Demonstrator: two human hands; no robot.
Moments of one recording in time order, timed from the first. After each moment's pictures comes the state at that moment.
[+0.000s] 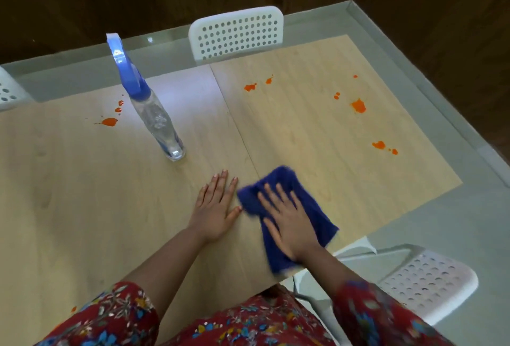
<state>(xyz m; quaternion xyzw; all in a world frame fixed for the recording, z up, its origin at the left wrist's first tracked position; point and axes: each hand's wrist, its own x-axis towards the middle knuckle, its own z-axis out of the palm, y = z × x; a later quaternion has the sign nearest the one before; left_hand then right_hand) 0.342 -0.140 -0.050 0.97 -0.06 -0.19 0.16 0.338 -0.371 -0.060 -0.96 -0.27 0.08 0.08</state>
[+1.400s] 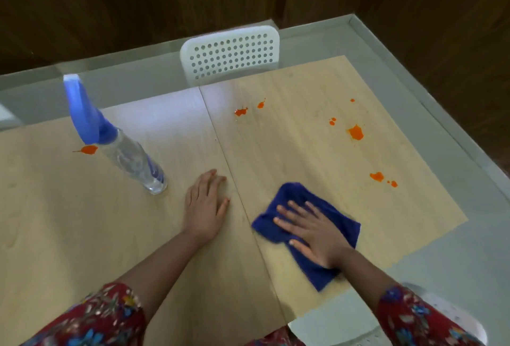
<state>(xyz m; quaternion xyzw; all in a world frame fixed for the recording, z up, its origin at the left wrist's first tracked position) 0.419 -0.153 -0.035 0.97 0.02 -0.07 0.24 0.430 -0.466 -0.058 -0.91 -0.40 0.08 0.04</state>
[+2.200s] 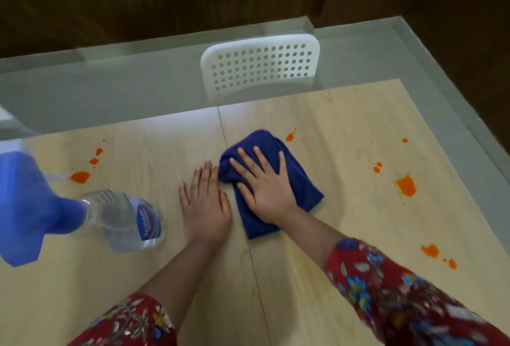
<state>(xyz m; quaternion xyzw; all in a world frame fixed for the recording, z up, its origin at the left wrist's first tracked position) 0.529 -0.140 -0.059 0.97 0.21 0.01 0.15 0.617 -0.275 -0.063 -0.94 -0.34 0.04 0.06</state>
